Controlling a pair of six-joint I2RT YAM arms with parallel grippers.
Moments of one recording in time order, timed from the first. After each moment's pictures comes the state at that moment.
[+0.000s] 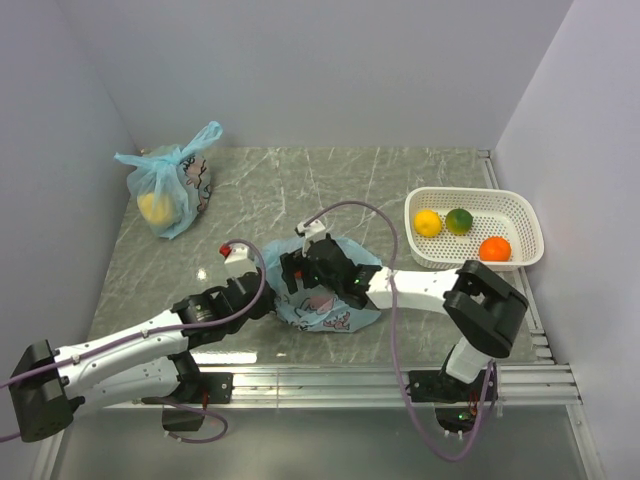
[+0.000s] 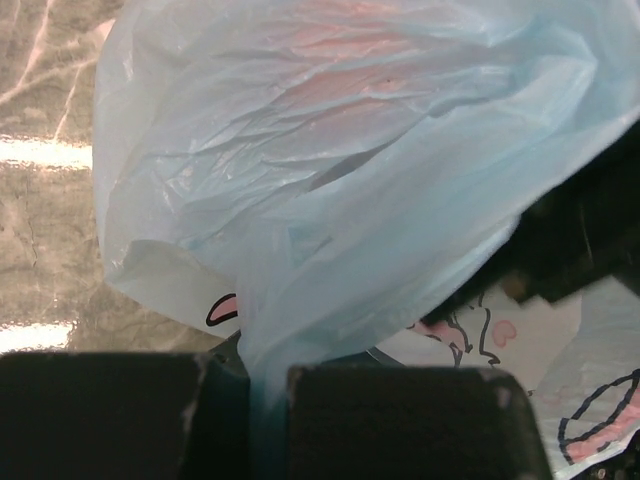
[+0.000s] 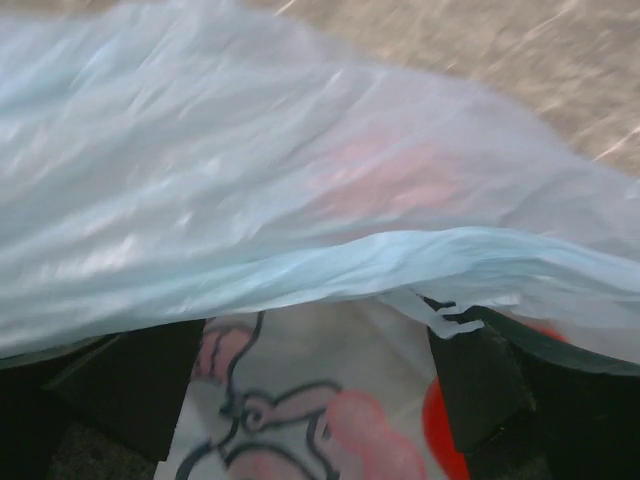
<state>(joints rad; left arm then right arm) -0.98 0.90 0.55 -0.38 -0.51 -0.99 0.98 1.63 0.87 0.21 0.19 0.35</state>
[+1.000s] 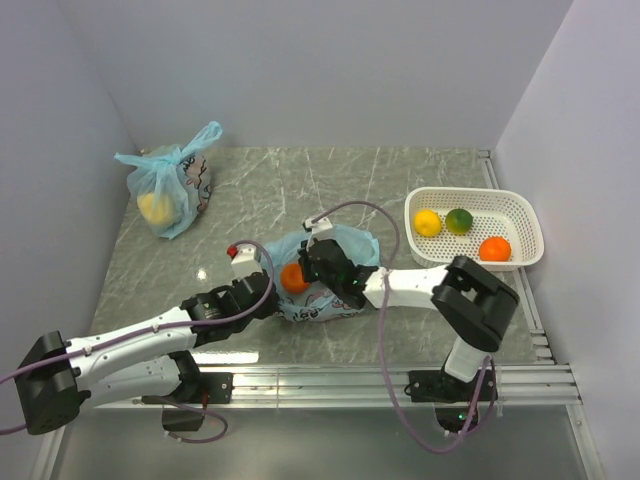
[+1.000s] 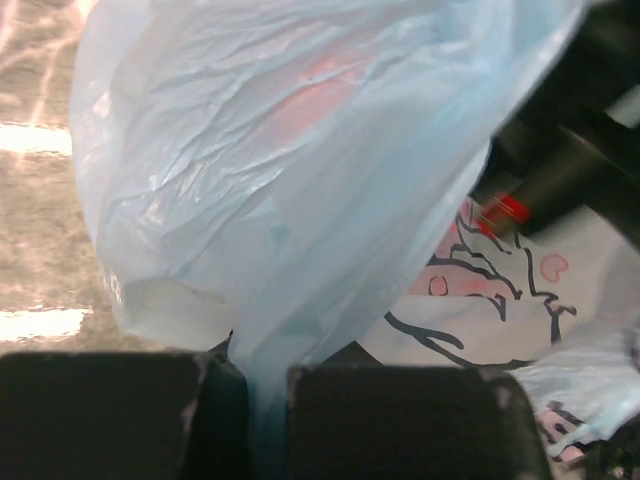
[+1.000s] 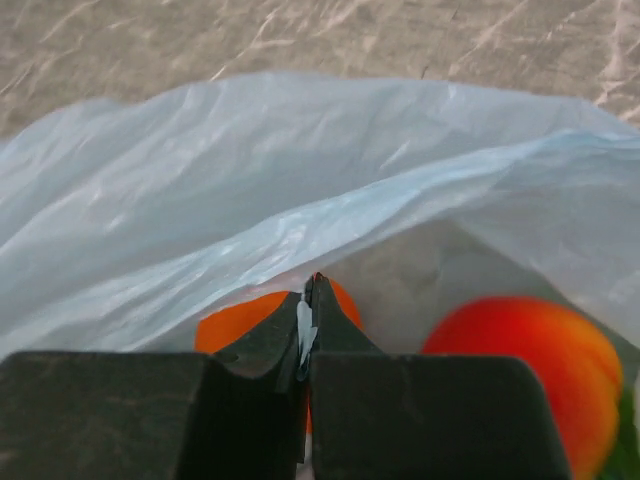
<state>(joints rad) -0.98 0.97 0.54 -0.34 -0.48 -0.98 0.96 1.74 0.88 0.37 0.34 0.41</state>
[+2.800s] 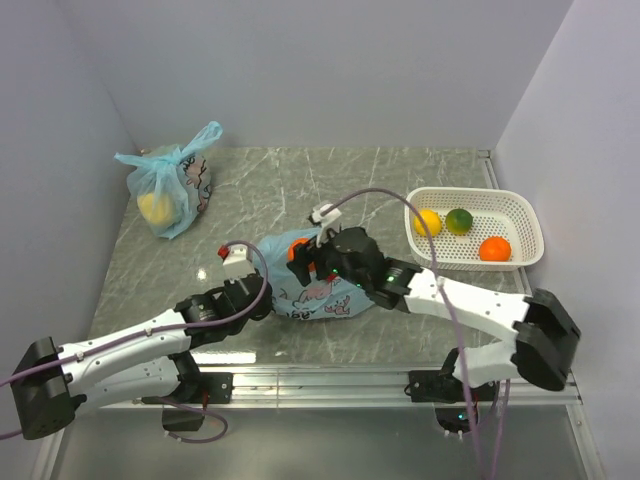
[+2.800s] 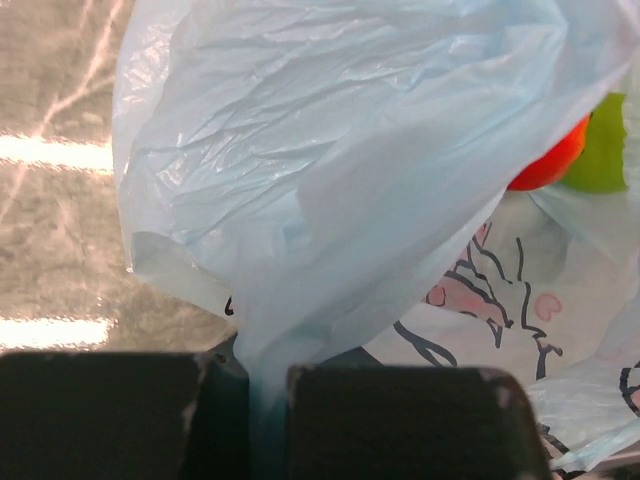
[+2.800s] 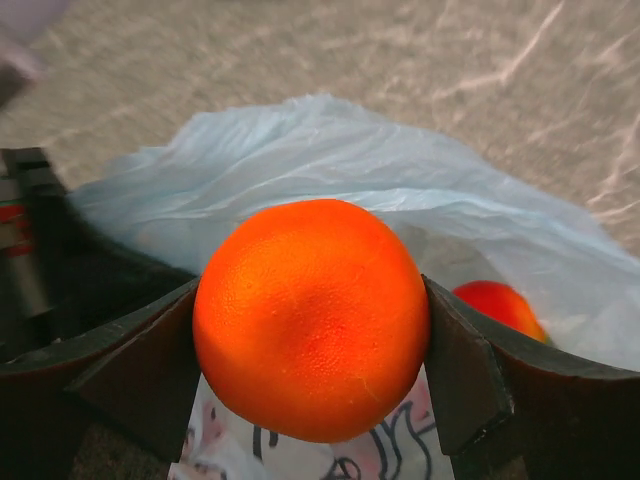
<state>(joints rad) -0.99 0.92 0.54 -0.41 -0.57 -1.00 0.98 1.36 0.90 0.09 0.12 0.24</state>
